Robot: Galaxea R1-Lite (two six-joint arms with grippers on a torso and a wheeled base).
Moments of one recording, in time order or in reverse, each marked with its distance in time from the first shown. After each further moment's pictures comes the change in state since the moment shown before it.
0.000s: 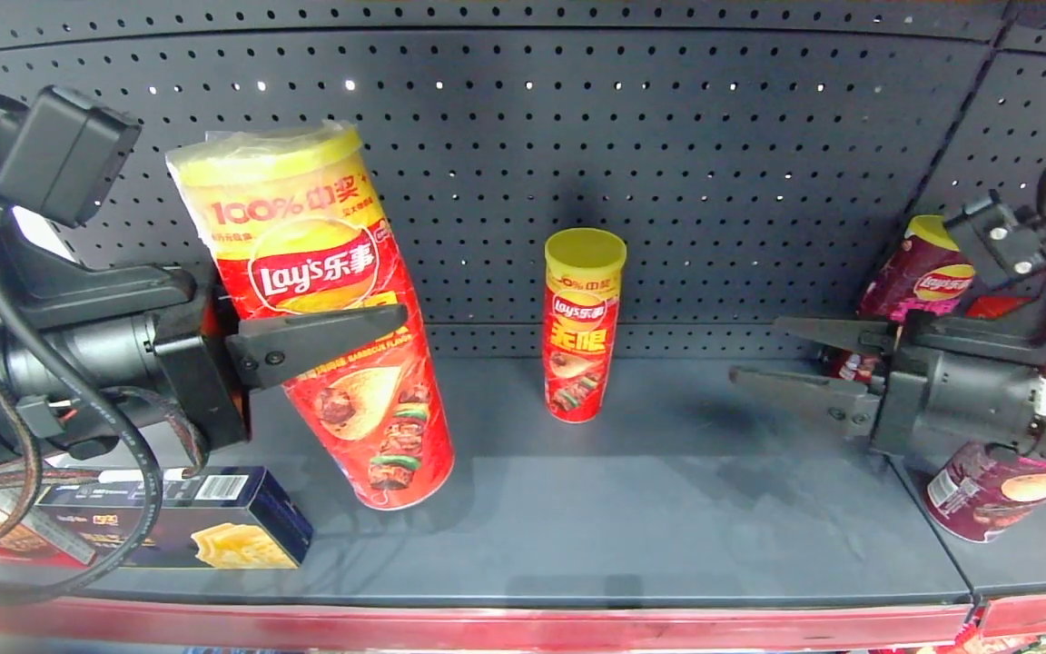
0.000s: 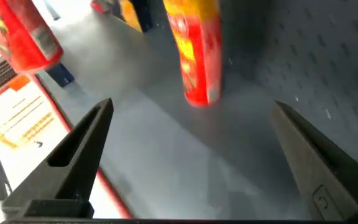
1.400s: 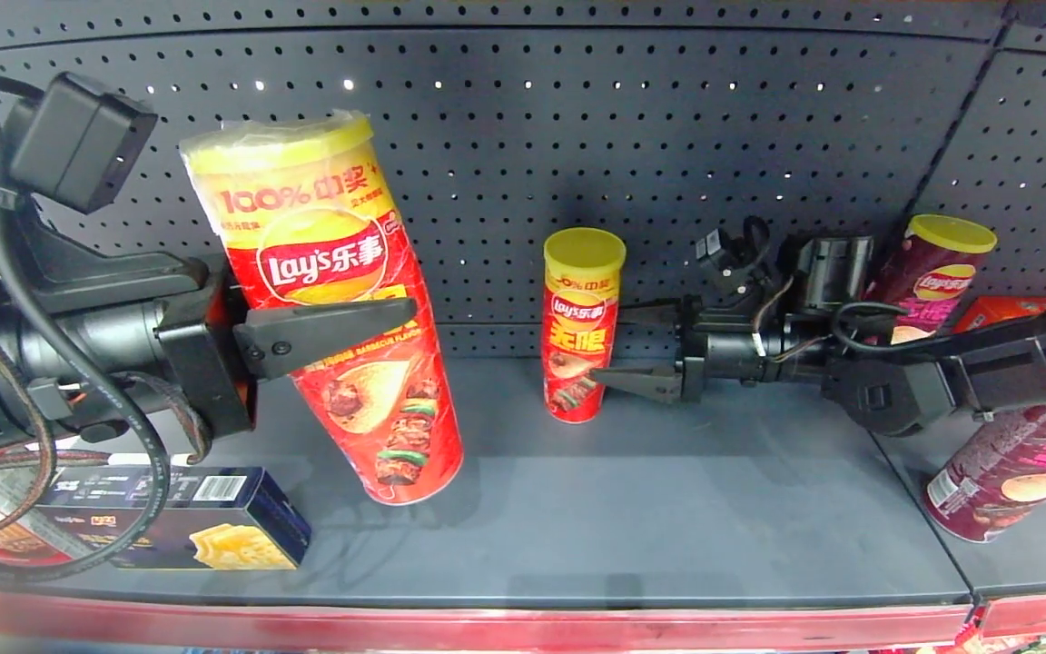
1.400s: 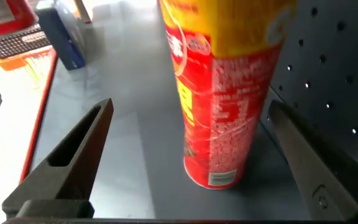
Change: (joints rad) left arm 0.012 0.030 -0.034 0.000 -0.073 -0.004; right arm -0.024 0.616 -0.496 -0.093 0.457 -0.200
